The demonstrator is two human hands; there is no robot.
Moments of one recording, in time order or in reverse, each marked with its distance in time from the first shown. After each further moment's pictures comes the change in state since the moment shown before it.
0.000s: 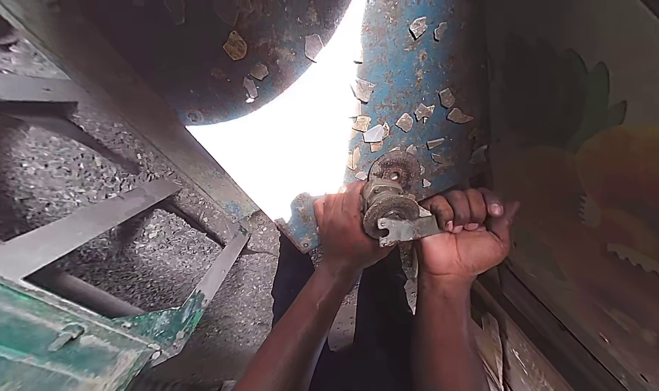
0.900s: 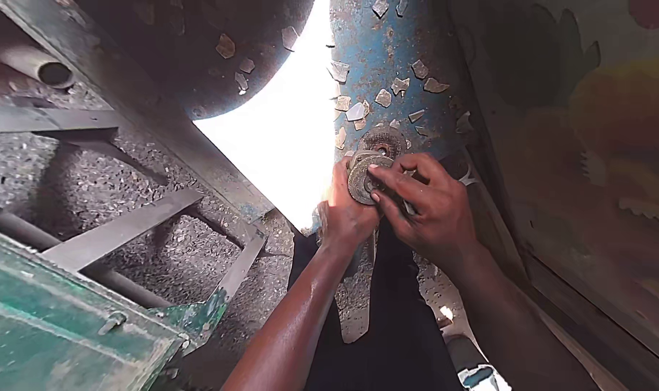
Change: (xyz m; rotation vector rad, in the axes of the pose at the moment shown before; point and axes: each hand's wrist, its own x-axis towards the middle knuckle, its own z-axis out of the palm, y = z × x) left_hand 0.002 0.022 -0.014 -0.152 -0.246 -0.276; right_hand -0.016 -0.036 0.009 -2.014 -0.986 -0.414
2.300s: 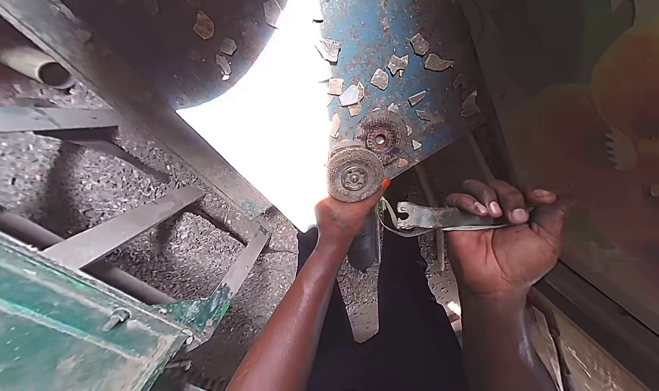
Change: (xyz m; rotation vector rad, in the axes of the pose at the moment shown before) left_hand -0.016 -0.003 0.006 -0.191 0.124 -0.169; right_hand -0.045 0.003 -0.012 1.974 0.953 0.542
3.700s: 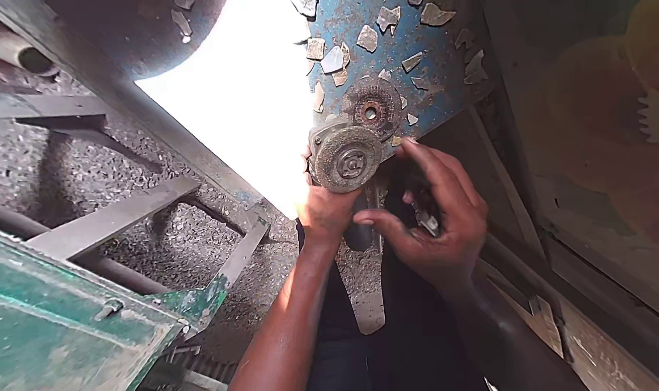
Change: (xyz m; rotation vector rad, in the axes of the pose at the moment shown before) left_hand -0.012 -0.026 0.004 0.096 0.122 0.209; right_hand -0.009 0.022 -0.029 -1.612 -0.665 -0.573
